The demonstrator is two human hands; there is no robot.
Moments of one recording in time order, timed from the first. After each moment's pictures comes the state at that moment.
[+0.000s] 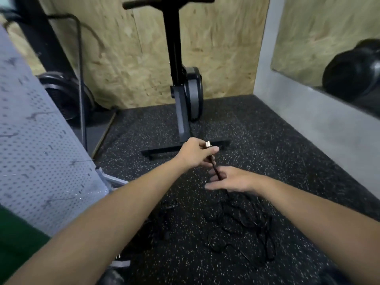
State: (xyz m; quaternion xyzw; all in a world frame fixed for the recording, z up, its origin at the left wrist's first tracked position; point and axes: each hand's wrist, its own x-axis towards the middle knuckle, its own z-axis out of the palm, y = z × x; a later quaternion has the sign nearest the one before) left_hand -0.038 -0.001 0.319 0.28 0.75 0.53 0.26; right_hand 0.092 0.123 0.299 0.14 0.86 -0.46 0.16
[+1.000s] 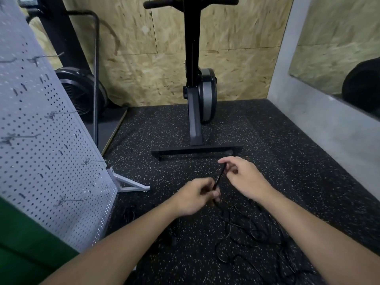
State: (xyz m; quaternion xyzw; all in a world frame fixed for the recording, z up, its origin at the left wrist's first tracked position) left_hand -0.017 -0.080 0.279 0.39 0.76 0.44 0.27; right_hand 0.067 0.099 0.320 0.13 0.89 -0.43 -0.10
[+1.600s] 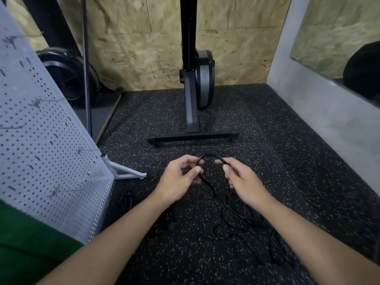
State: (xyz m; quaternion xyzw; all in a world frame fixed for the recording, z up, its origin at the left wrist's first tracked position) left_hand -0.019 -0.095 0.294 0.23 0.73 0.62 0.20; right_hand 0.090 0.094 0.292 0.14 0.84 -0.52 -0.10
